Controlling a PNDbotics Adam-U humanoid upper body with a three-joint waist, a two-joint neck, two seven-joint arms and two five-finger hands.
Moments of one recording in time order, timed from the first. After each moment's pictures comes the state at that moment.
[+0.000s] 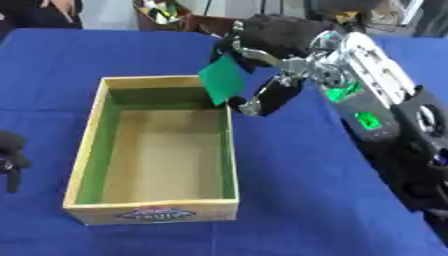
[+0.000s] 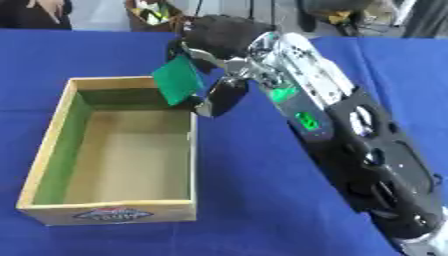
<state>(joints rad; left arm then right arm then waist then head) -0.19 0.08 0.11 -1.98 -0.16 -0.05 0.12 -1.04 -0.38 0.40 -1.56 0.98 -0.13 0.66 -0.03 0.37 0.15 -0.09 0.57</state>
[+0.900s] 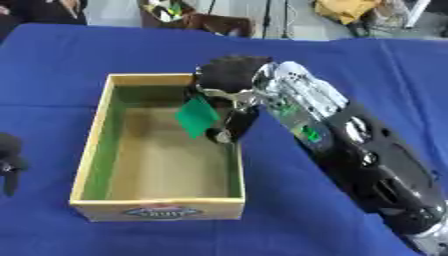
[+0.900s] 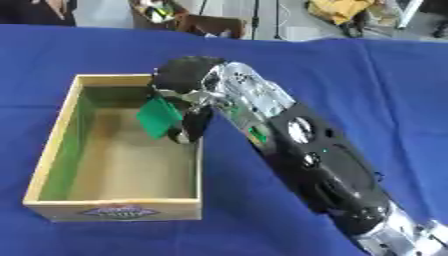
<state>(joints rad) -0.20 0.08 0.10 -1.98 -0.16 -0.05 0.10 -1.07 -0.29 0.49 -1.40 1.03 -0.24 0.70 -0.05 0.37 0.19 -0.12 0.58</state>
